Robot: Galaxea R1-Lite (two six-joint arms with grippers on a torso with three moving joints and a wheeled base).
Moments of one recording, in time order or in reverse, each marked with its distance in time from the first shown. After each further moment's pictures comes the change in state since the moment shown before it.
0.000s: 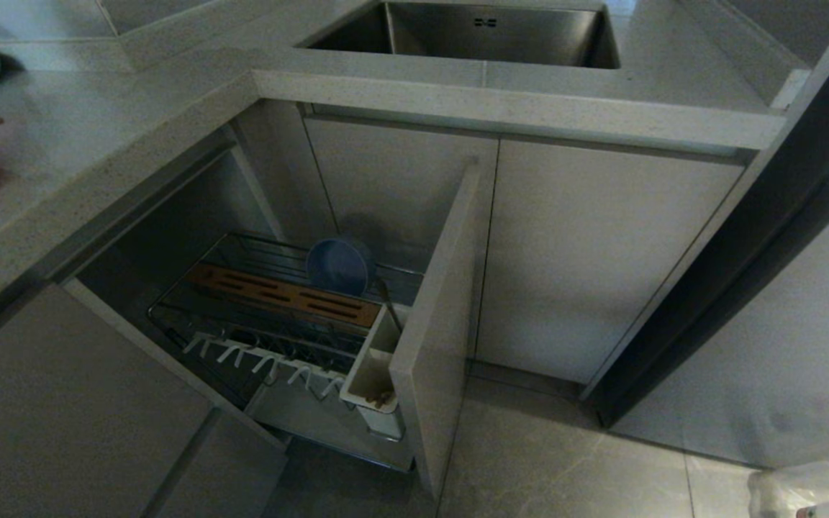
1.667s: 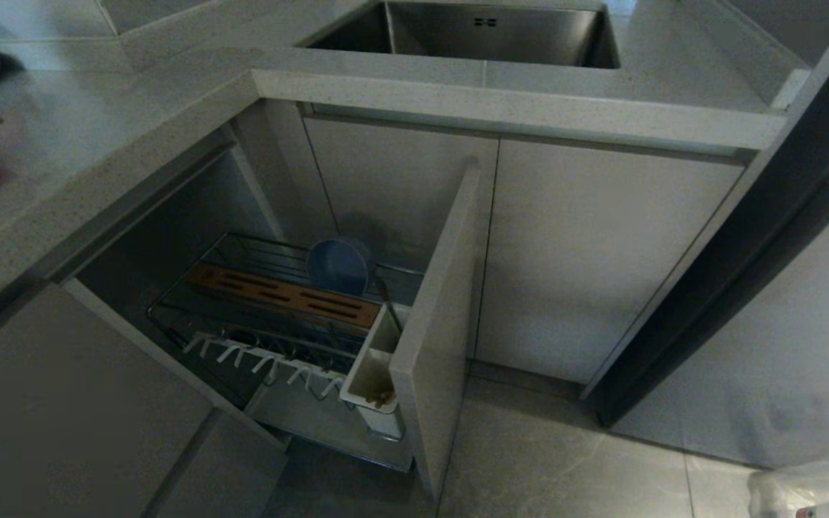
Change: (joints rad) left arm -0.100 0.134 -0.021 -0.135 -0.057 0.099; right arm 0.000 0.000 0.000 0.000 0.000 0.000
